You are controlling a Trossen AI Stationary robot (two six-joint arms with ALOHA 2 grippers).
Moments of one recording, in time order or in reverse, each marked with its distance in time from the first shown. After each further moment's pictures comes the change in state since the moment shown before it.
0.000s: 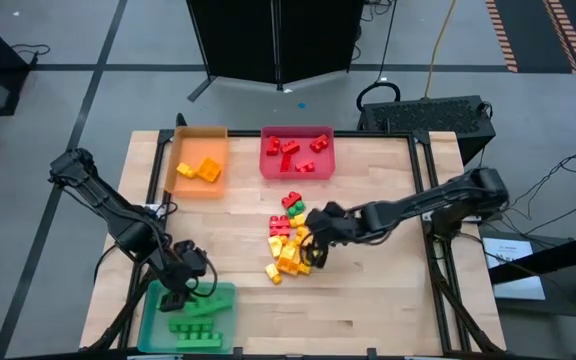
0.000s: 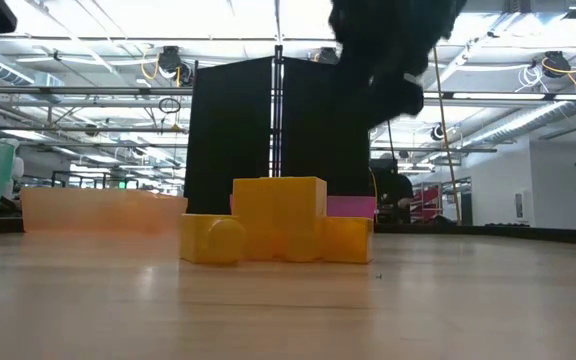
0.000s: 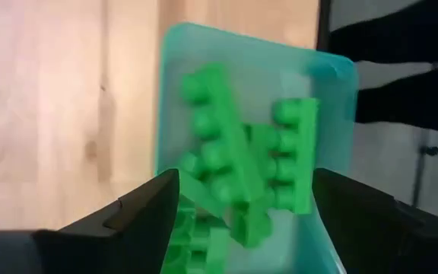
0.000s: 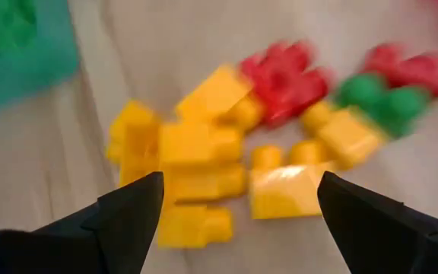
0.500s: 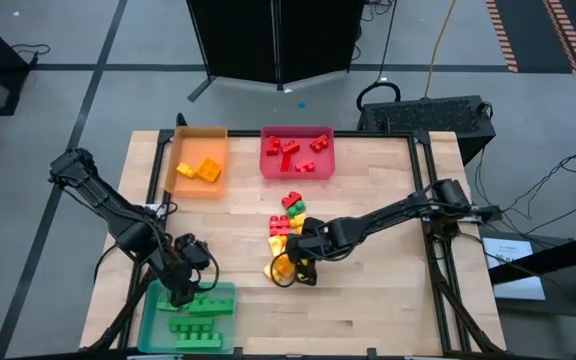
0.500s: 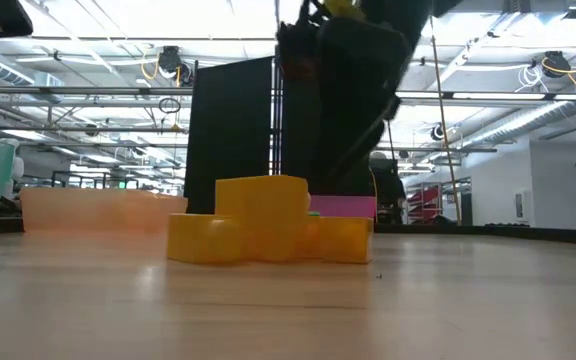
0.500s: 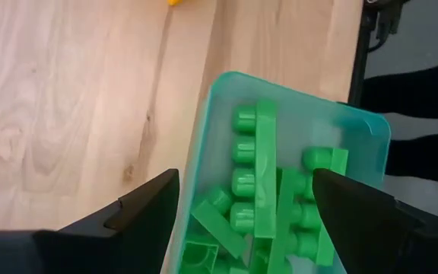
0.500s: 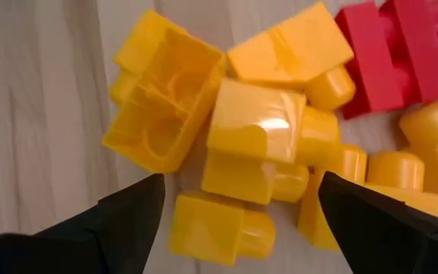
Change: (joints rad) left arm 0.000 0.000 0.000 -0.003 -0.160 -0.086; right arm 0.017 0.298 0.242 -0.144 -0.111 -0.214
